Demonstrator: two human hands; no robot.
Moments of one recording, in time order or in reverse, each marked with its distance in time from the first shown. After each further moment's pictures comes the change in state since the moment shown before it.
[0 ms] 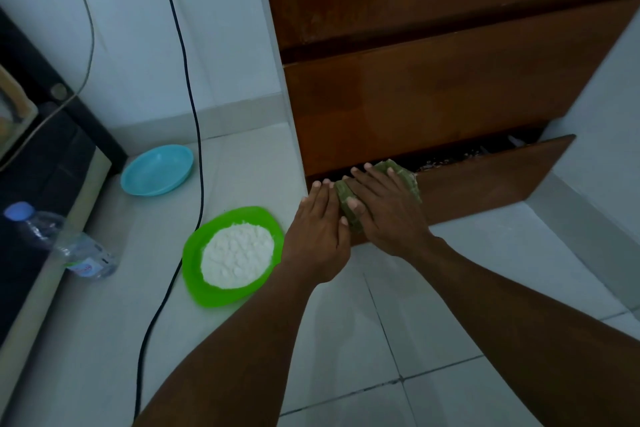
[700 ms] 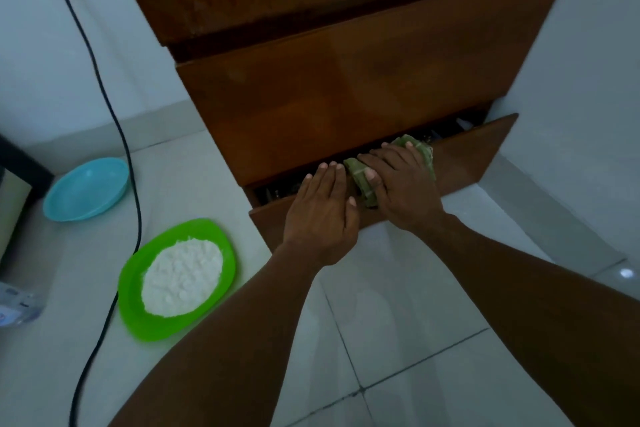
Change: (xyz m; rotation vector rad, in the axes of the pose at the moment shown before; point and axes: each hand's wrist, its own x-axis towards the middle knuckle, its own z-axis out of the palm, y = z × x) left_hand 0.068 0.068 0.034 0.091 -0.108 0.136; right_hand -0.017 0.111 -0.021 -0.063 0.165 0.161
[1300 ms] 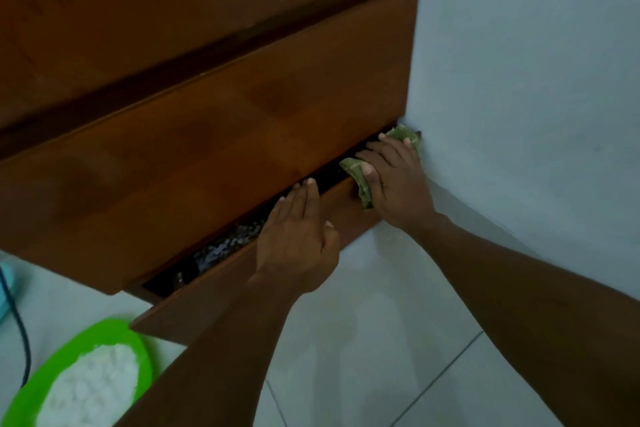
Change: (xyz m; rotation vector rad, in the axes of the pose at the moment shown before) left_hand 0.094 0.068 0.040 0.025 0.023 0.114; right_hand 0.002 0.150 -0.017 -0.019 0.279 0.208
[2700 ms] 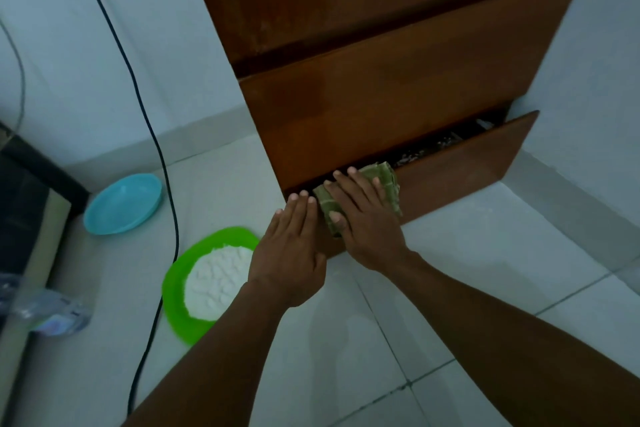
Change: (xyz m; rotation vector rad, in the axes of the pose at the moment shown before) left_hand -0.191 -0.131 -0.077 0.146 -0.124 -0.092; right_hand -0.092 -0.258 0.041 0.041 -0.269 -0.246
